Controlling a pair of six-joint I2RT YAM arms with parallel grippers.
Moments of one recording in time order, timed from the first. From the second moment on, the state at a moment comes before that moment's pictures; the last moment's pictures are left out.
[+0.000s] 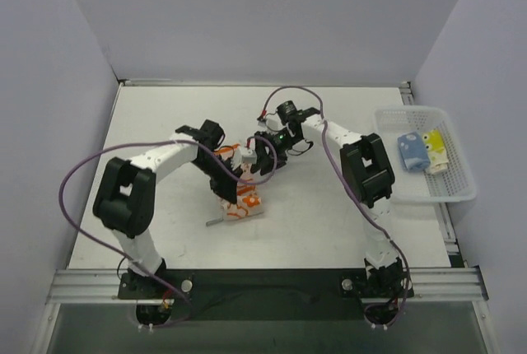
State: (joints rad) left arm -0.46 1.71 1.19 -0.94 0.73 0.70; right arm 0.52 2.20 1.69 -0.71 -0.80 0.26
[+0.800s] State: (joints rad) left arm -0.26 2.21 1.51 -1.17 0.92 0.74; right arm 0.51 2.08 1.39 -0.56 -1.00 0.39
